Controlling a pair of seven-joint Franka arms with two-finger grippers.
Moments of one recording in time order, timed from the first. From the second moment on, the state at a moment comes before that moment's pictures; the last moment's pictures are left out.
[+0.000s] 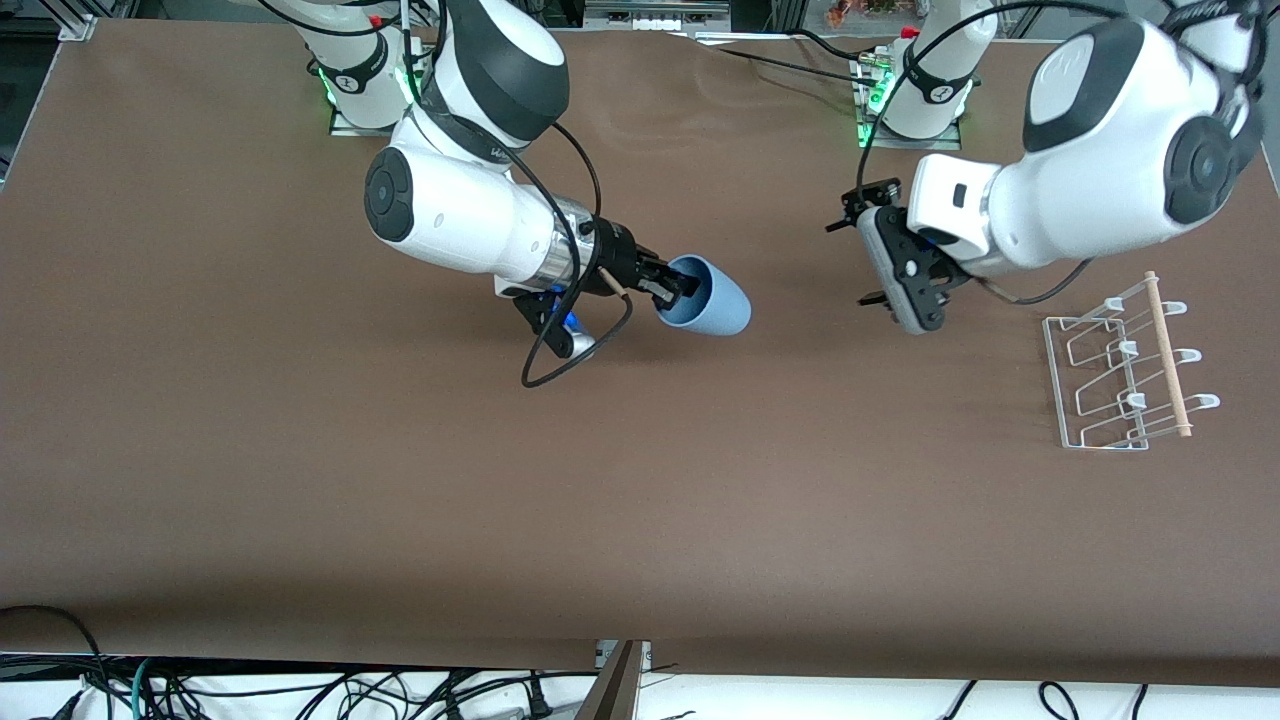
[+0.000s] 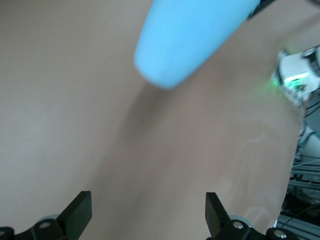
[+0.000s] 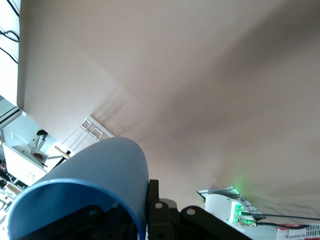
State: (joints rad) left arm -0.03 0.23 -0.28 -1.60 -0.48 1.69 0.79; right arm 0.59 0.54 0.06 -1.26 0.76 2.06 1.12
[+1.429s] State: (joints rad) left arm -0.11 0.33 -0.30 -1.60 -0.72 1.92 1.32; right arm 0.63 0.55 0.07 -1.26 0.77 2.11 1.16
